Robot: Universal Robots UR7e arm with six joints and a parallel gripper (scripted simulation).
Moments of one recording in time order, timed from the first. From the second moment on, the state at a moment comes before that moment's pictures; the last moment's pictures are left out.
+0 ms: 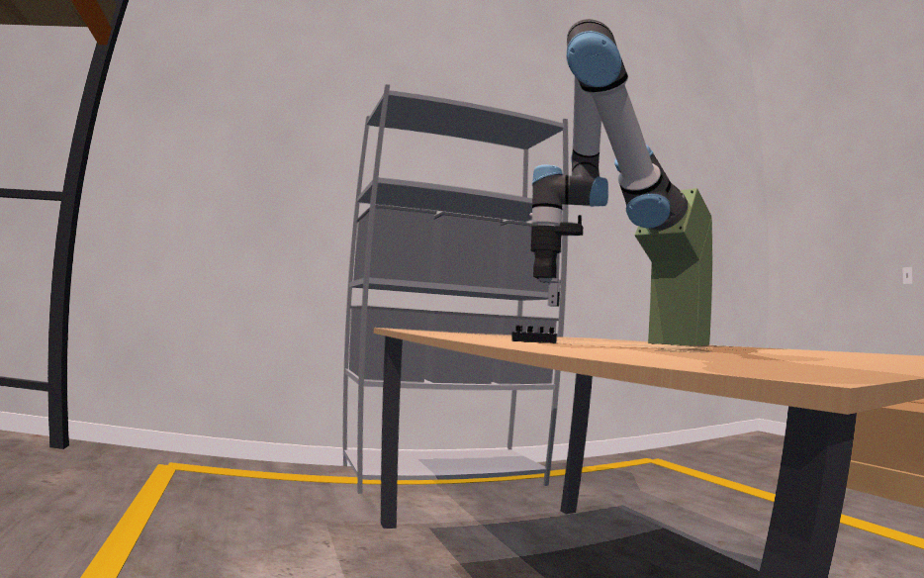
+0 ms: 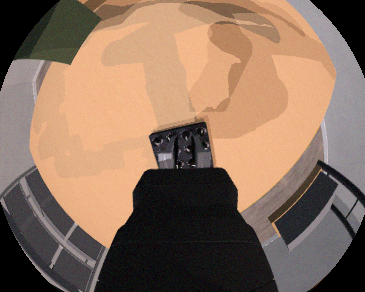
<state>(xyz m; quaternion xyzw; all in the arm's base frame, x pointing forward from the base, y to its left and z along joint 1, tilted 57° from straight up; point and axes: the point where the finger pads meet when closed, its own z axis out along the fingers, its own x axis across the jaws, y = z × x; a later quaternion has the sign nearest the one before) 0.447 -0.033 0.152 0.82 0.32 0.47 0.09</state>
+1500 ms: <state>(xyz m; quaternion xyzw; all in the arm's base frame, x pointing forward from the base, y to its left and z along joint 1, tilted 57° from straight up) 0.474 -0.027 0.134 0.83 0.31 0.47 0.08</state>
